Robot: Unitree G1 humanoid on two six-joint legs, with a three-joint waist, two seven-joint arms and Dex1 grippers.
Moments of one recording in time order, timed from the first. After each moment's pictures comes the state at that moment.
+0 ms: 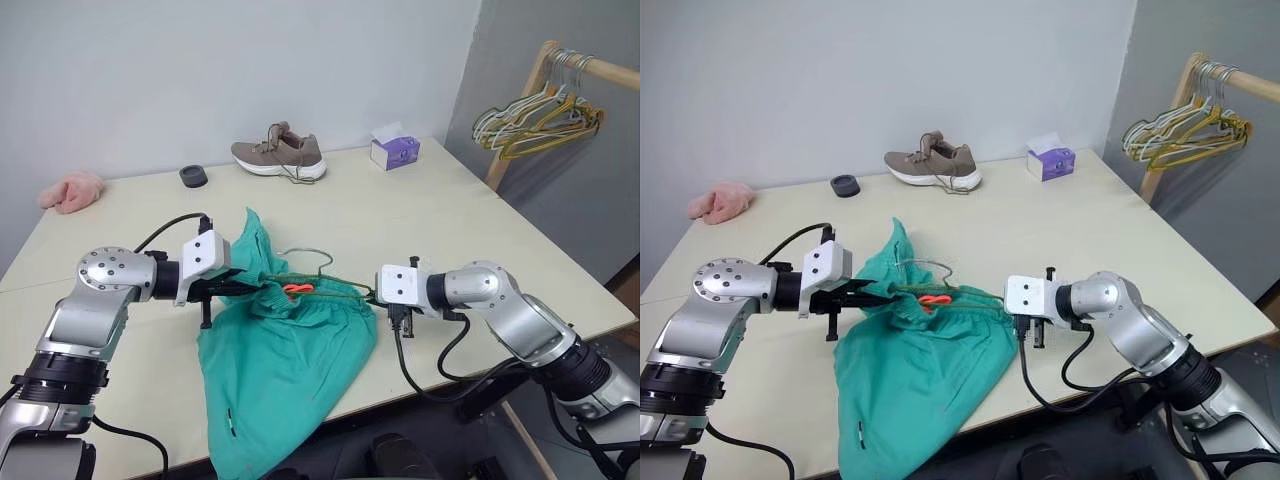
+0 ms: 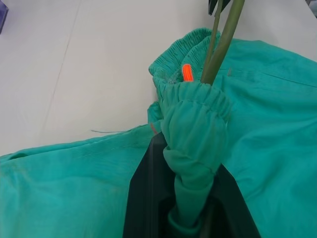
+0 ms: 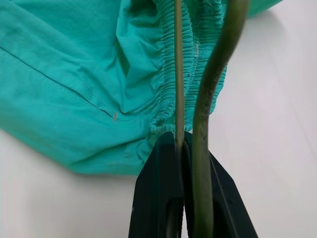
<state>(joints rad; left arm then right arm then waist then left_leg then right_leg) -0.39 0.88 -0.03 0.08 -0.28 0.16 -1.30 -0.56 -0.69 0.53 -0.23 -0.04 0.39 0.96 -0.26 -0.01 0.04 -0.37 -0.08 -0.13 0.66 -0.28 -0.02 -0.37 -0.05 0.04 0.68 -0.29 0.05</state>
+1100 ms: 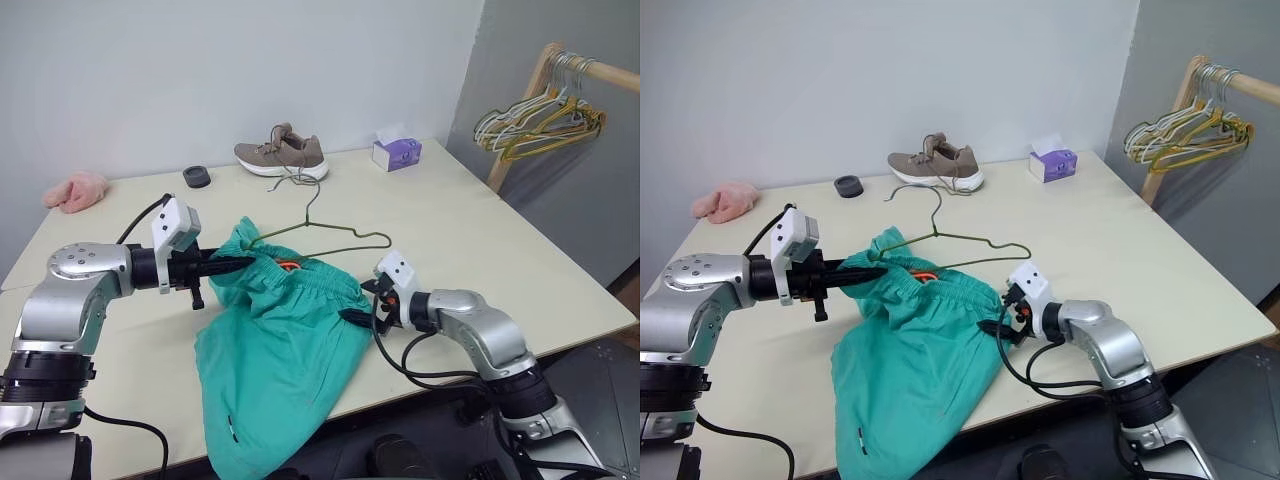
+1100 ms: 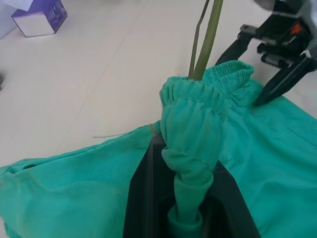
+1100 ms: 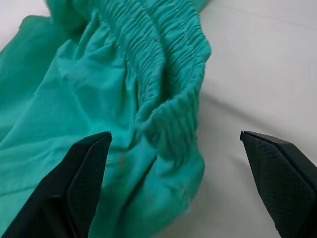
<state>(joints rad) -0.40 0.88 0.11 0.05 -0.46 0.45 -1.22 -0.41 -0.28 0.26 -0.10 0.22 0.79 0.72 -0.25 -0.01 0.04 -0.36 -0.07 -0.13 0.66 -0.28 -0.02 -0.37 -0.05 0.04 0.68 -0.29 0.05</state>
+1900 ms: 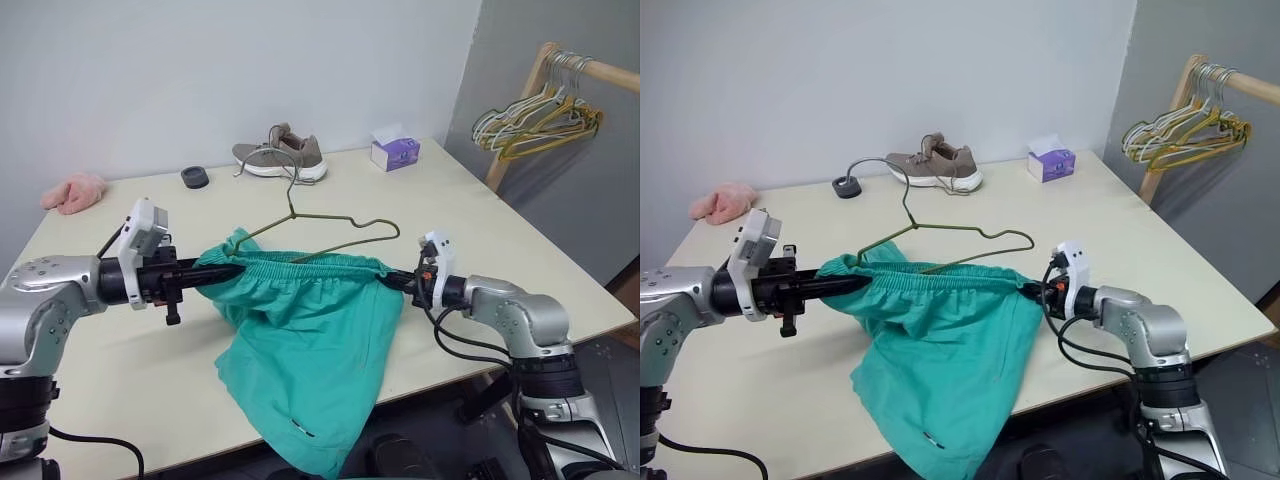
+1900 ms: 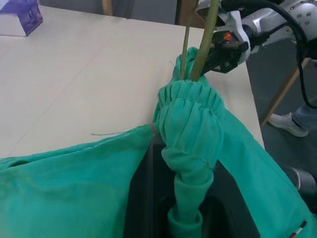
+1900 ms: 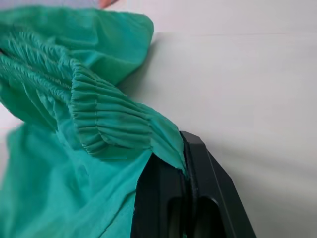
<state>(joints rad) -0.26 0.96 0.26 -0.11 -0.69 0.65 -1.25 -0.46 -0.34 -0.05 -0.06 0.52 1.03 0.68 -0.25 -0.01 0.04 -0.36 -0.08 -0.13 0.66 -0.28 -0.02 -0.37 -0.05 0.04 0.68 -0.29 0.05</state>
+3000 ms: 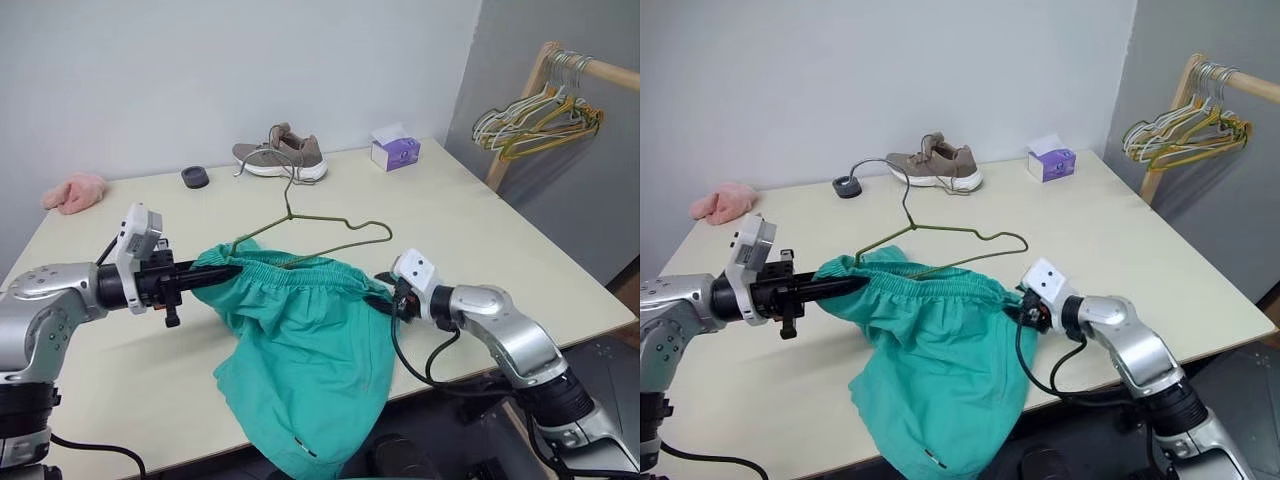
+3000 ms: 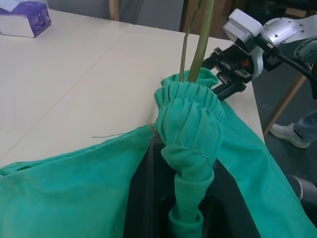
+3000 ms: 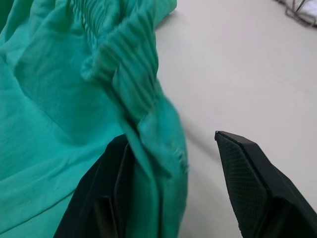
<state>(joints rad) -0.24 0.93 0.26 -0.08 -0.70 0.63 -1.23 -0.38 -0.49 0.31 -0.20 0.18 0.56 0.69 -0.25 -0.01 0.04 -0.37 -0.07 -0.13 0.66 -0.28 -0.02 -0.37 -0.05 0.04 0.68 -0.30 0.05</state>
